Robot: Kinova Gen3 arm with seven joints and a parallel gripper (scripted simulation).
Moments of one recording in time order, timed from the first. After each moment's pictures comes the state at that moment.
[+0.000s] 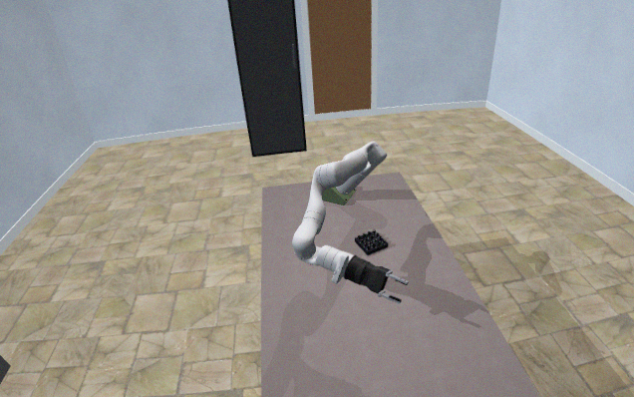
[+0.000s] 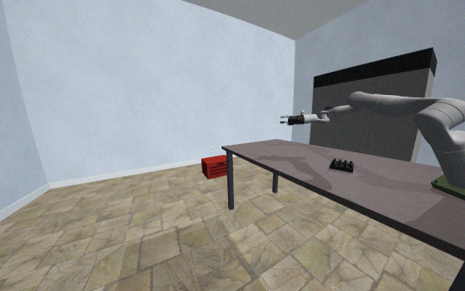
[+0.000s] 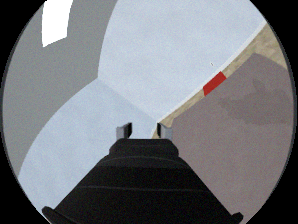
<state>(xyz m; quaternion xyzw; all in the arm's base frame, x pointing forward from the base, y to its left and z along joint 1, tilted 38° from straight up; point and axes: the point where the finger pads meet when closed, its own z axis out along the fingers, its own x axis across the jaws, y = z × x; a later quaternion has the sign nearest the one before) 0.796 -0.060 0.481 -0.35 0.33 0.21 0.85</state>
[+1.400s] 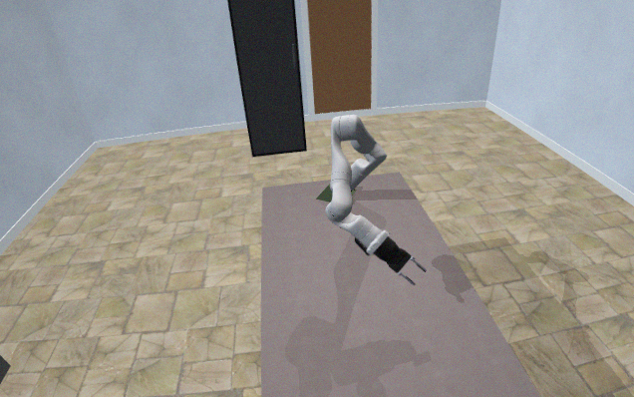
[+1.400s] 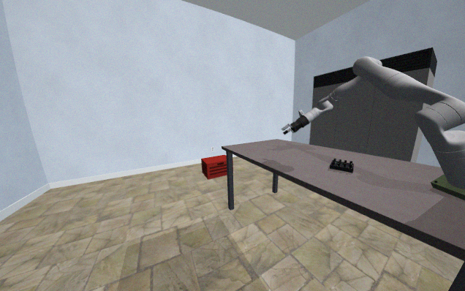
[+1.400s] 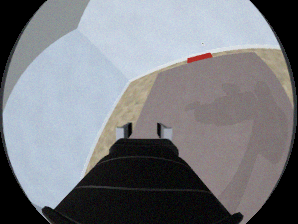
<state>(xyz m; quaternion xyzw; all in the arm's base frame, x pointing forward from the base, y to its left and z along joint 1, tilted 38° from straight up) 0.677 0.062 0.428 -0.57 0.40 0.14 0.70</state>
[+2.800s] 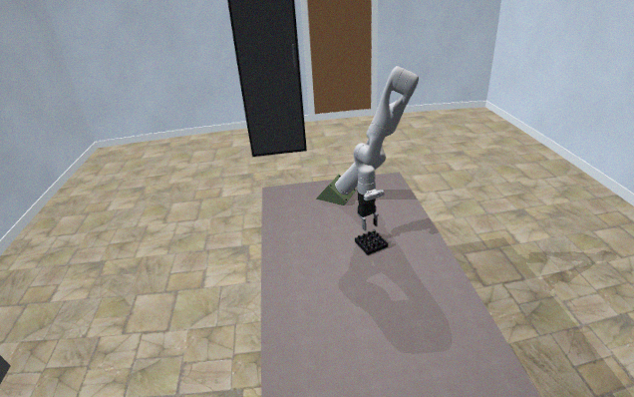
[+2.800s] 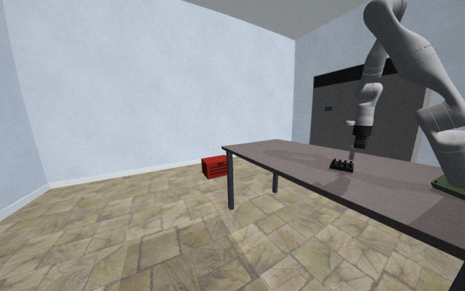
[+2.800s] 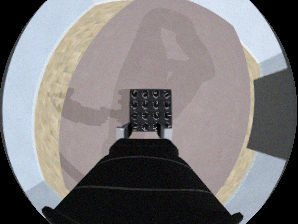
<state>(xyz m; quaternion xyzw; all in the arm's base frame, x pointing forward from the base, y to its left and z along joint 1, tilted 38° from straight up) 0.318 0.056 0.170 -0.81 0.49 0.04 0.33</state>
